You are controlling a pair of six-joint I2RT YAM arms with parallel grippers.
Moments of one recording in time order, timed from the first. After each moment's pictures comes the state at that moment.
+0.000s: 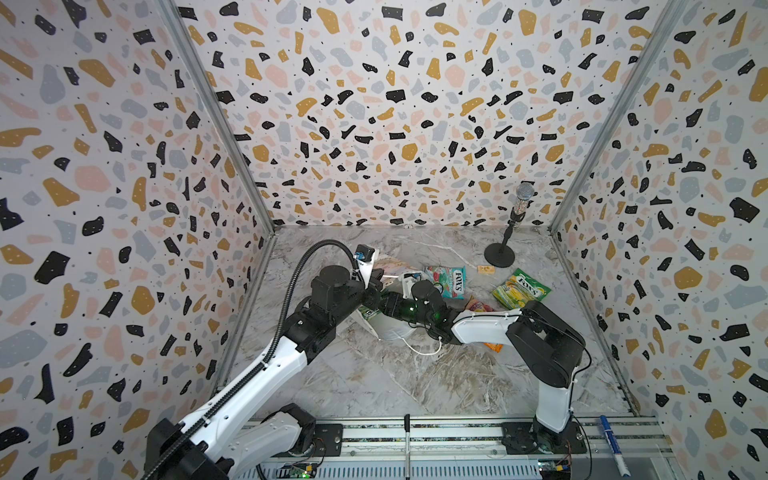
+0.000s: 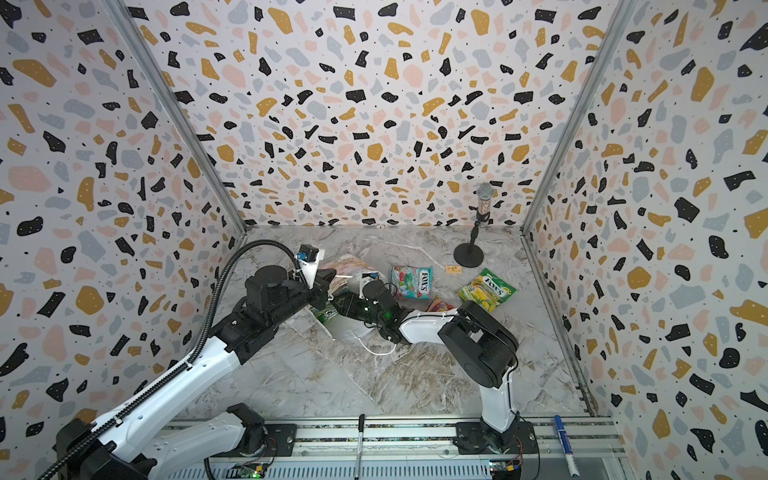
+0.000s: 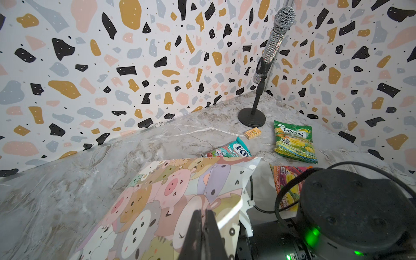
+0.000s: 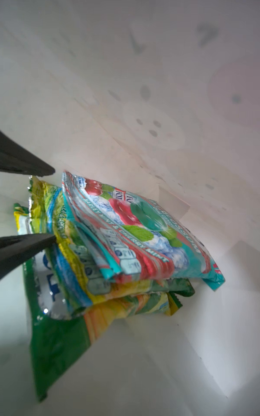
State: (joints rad) left arm -0.54 1.04 0.87 -0.11 0.05 -0.03; right arm 0.87 1.91 1.04 0.55 -0.23 1.02
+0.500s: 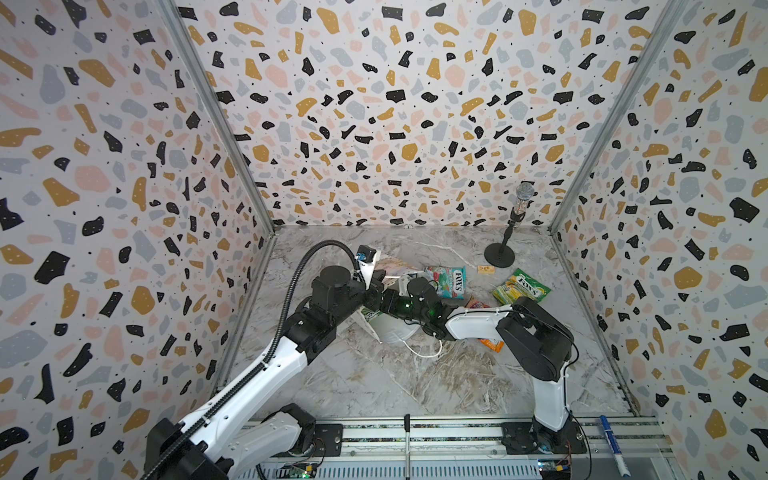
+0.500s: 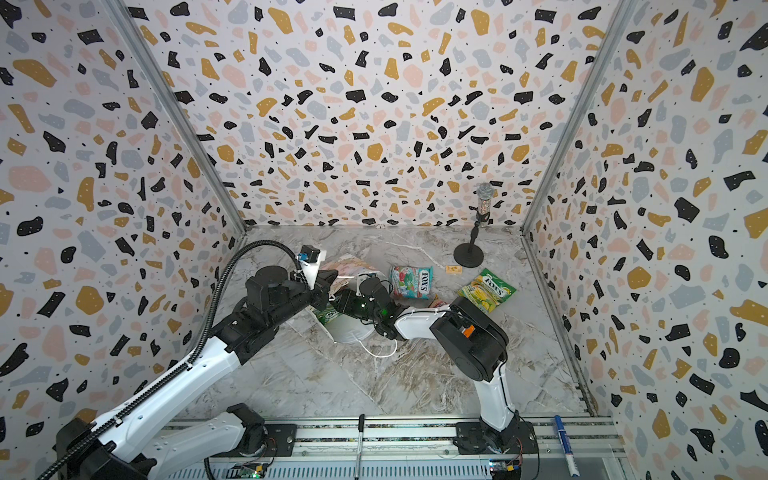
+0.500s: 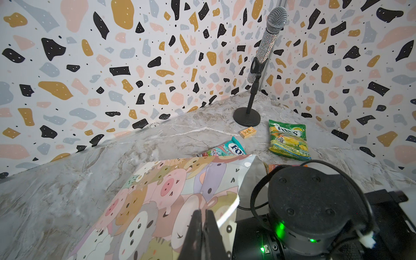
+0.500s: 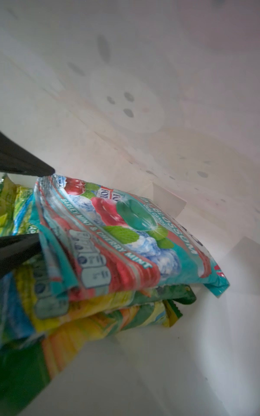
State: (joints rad) left arm -0.55 1.04 0.87 -0.11 0.07 -0.03; right arm 0.86 1.99 1.12 0.55 -0.24 1.08
